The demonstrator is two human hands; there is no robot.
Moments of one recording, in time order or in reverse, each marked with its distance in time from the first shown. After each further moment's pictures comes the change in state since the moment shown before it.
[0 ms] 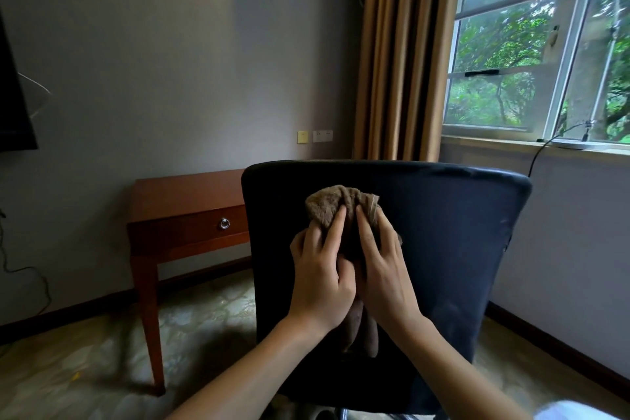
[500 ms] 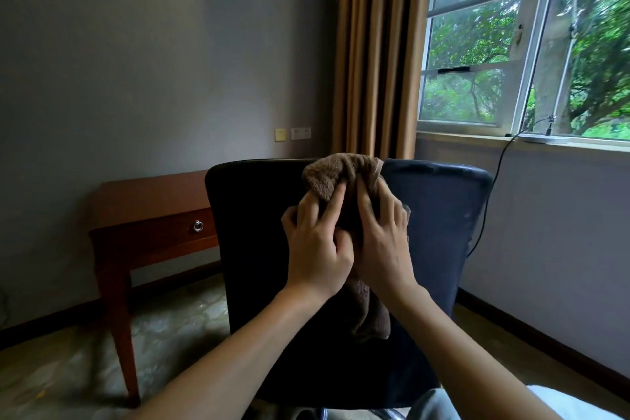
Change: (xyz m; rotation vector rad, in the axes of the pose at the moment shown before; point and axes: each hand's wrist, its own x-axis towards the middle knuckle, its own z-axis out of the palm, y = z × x) left_hand 0.040 0.027 0.036 0.085 0.055 0.085; right_hand 0.033 0.033 -0.033 -0.167 0.111 0.027
